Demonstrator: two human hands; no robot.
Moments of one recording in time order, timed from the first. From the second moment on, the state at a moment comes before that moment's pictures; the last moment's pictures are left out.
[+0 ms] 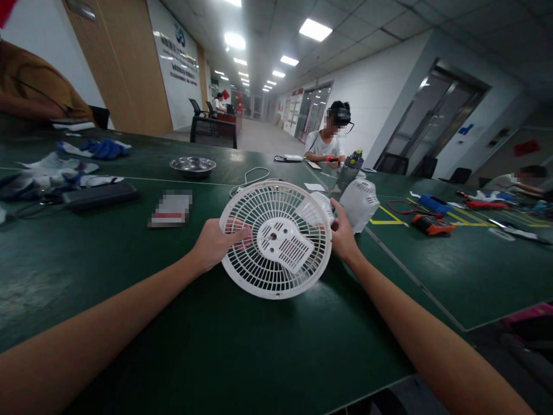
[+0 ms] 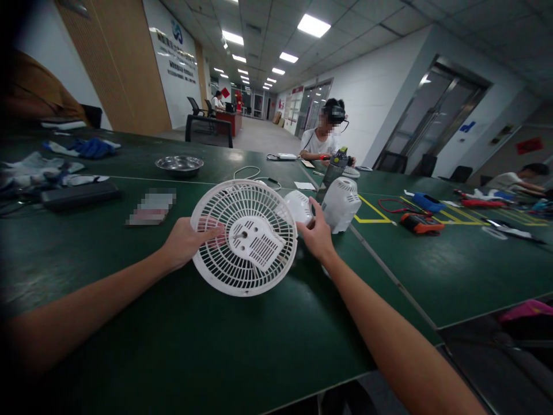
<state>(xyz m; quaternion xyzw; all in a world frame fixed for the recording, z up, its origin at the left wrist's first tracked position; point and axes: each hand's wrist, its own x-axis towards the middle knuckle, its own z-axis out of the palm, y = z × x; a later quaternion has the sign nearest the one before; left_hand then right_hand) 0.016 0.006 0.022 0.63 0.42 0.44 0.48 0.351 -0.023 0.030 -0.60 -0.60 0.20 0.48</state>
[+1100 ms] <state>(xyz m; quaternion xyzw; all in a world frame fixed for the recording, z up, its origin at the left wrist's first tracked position) 0.009 0.016 0.017 0.59 0.42 0.44 0.53 0.457 0.010 0.025 -0.76 -0.37 -0.06 0.54</state>
